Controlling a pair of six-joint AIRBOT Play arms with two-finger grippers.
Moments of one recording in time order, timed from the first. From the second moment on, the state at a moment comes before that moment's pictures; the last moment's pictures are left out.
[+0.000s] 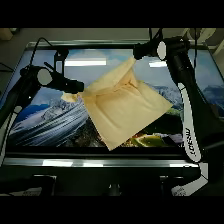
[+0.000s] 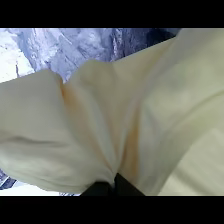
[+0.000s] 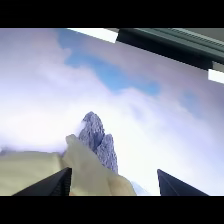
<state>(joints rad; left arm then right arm) -0.33 -1.43 1.49 1.46 -1.09 -1.68 0.28 -1.71 2.05 -1.62 0.93 1.44</state>
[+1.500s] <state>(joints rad) -0.17 -1.30 1.48 1.48 -1.23 -1.57 0.30 -1.27 0.54 -0.53 0.75 1.18</state>
